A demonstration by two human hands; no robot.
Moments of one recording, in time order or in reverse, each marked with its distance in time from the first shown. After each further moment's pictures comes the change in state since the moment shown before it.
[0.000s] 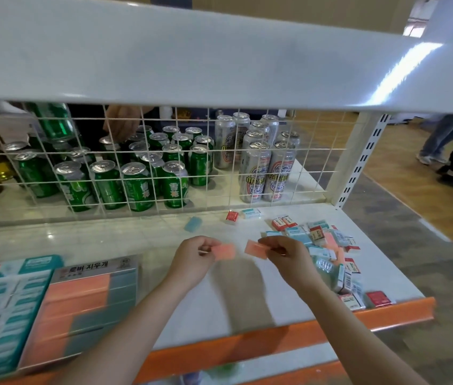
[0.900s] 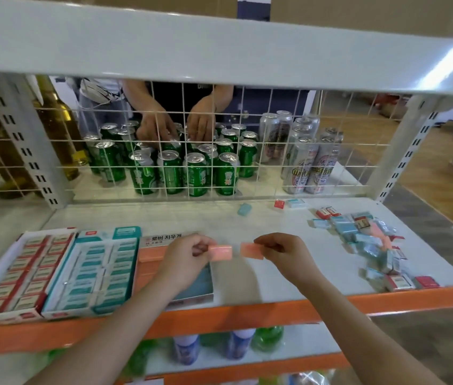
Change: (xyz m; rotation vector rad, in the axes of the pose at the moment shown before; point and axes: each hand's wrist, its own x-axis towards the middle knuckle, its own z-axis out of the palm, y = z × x) left_hand -0.075 -0.028 -0.123 0.171 0.029 0.034; right_hand -0.055 -0.061 0.087 0.056 -0.136 -0.103
